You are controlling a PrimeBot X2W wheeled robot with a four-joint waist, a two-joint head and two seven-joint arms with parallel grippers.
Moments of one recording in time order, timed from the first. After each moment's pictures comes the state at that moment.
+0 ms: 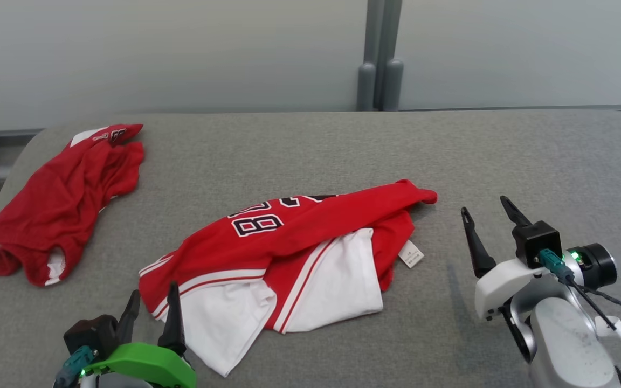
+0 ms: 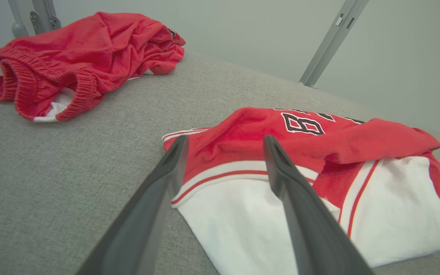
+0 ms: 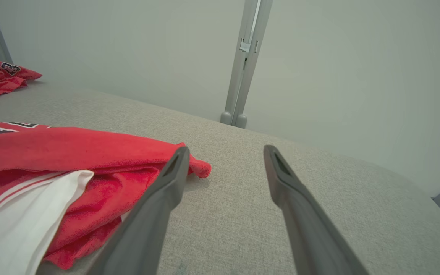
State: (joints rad) left arm -0.05 0.22 -0.29 0.31 -0.62 0.11 -0.19; right arm -0.29 -0.06 0.01 0.47 -0.12 0.13 -0.23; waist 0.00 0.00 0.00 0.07
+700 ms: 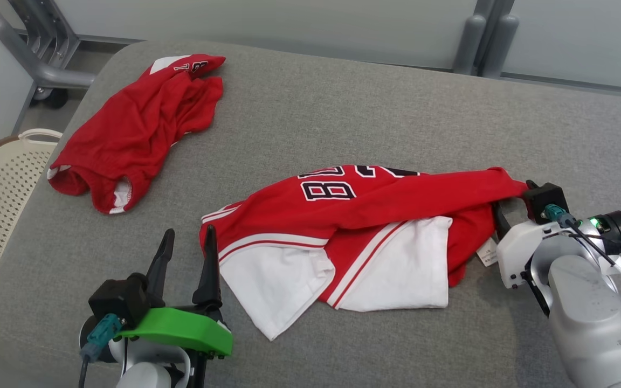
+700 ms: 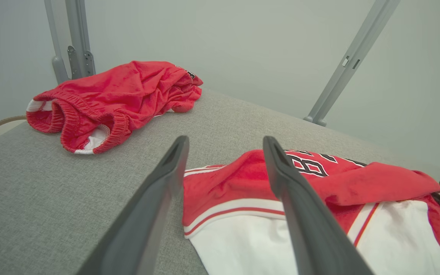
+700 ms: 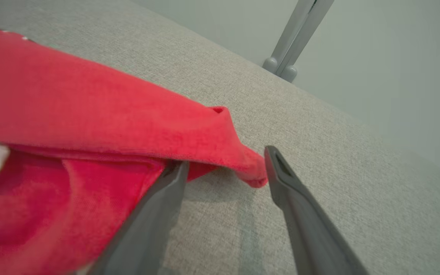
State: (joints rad) left arm -0.10 0.17 -0.37 0.09 -0.55 0.14 -0.19; right arm -0.59 -0.15 -0.06 0.96 -0.27 0.13 -0.25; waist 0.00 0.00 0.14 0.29
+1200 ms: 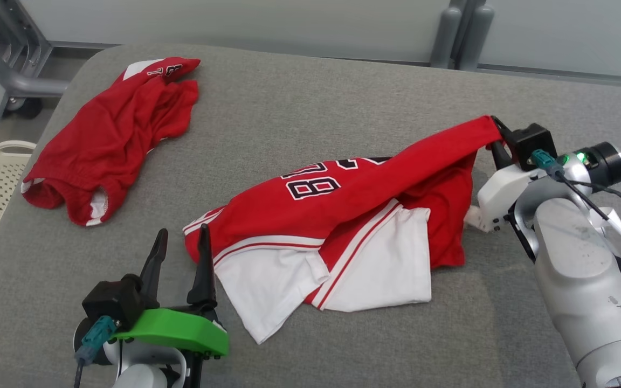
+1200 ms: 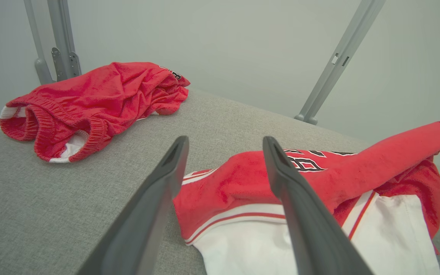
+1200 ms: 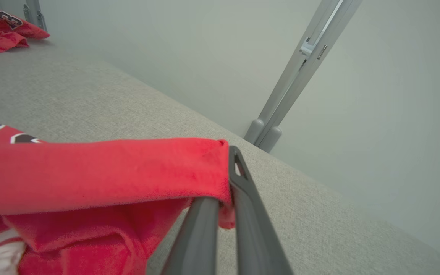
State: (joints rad) left arm -0.10 0.18 -0.36 0.07 -0.55 0.16 -0.19; right arm -0.72 -0.13 0.02 0.89 -0.26 0.13 -0.26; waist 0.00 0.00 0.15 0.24
